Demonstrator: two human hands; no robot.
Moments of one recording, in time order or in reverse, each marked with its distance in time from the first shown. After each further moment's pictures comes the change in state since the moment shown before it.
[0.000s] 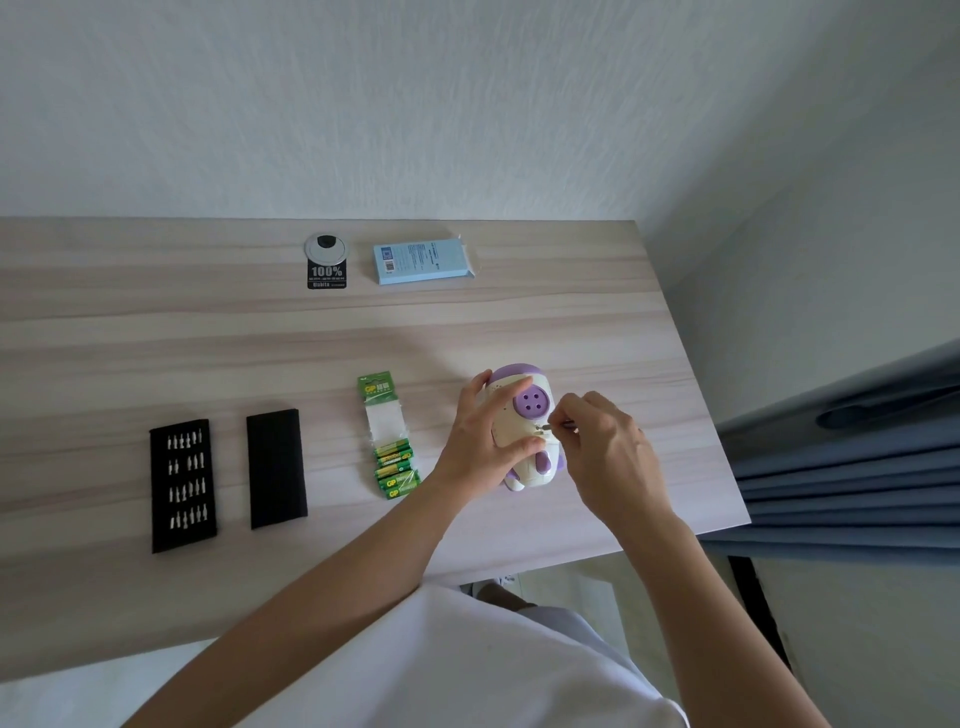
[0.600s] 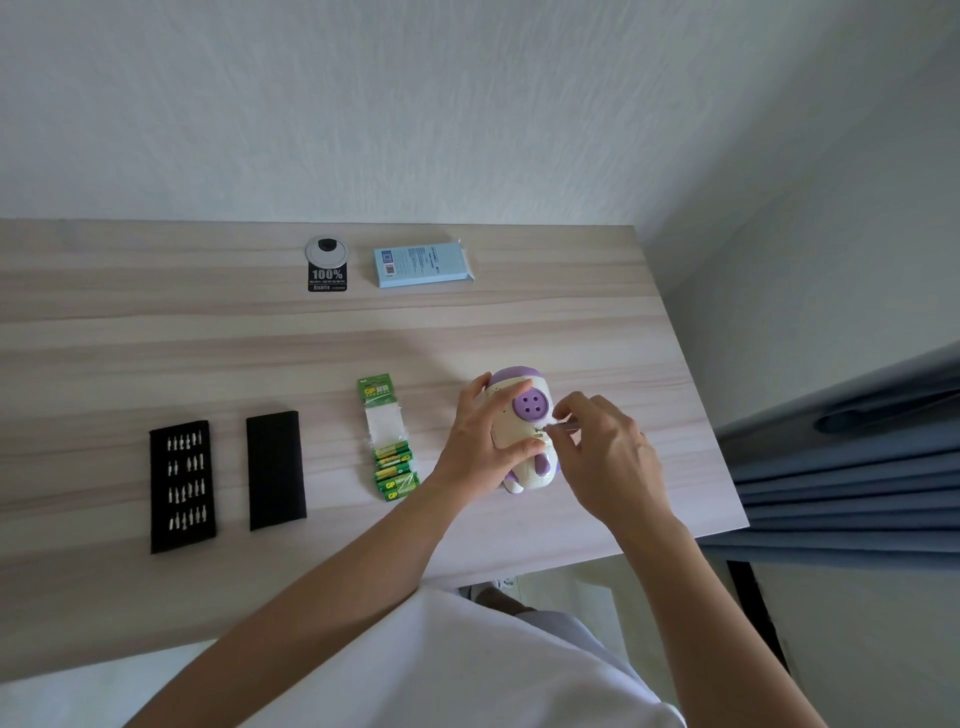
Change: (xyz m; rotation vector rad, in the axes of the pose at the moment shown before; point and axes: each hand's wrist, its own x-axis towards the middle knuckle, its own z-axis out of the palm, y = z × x) left_hand 0.001 -0.001 0.001 0.013 0.011 0.004; right_hand 0.000 -0.002 -0.002 0.023 -0.006 0.073
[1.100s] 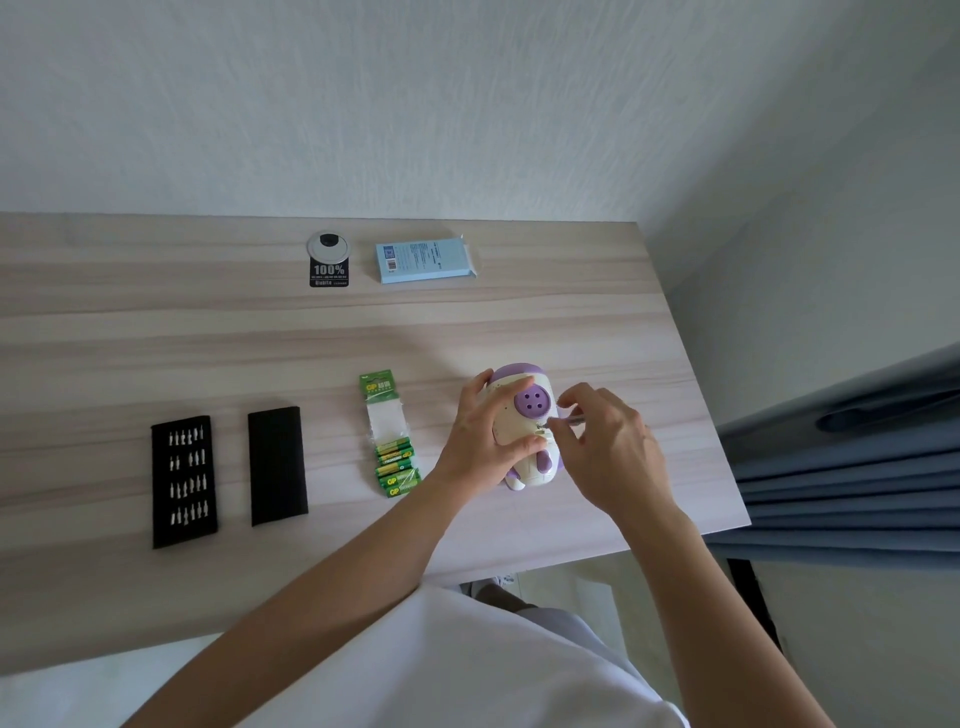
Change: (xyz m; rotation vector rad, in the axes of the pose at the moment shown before) left_hand -0.001 0.003 -0.001 -0.045 -0.003 -0.023; right_hand 0.005 -0.001 -0.002 0.036 -0.004 0.016
